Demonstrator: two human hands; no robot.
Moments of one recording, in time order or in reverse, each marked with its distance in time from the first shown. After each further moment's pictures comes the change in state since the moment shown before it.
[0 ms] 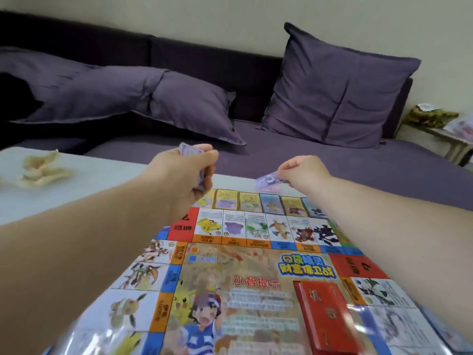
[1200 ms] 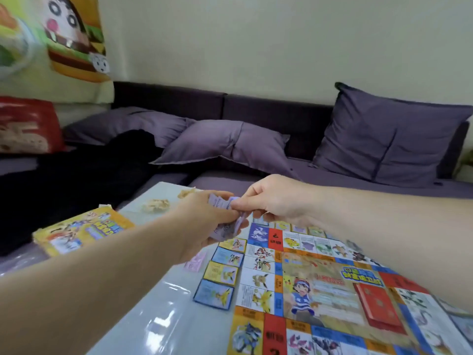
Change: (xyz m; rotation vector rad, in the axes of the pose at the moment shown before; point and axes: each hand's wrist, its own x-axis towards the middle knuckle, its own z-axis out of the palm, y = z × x) left_hand -0.169 0.102 -0.122 0.250 -0.062 -0.006; right_hand -0.211 -0.204 0.031 0.042 -0.683 -0.329
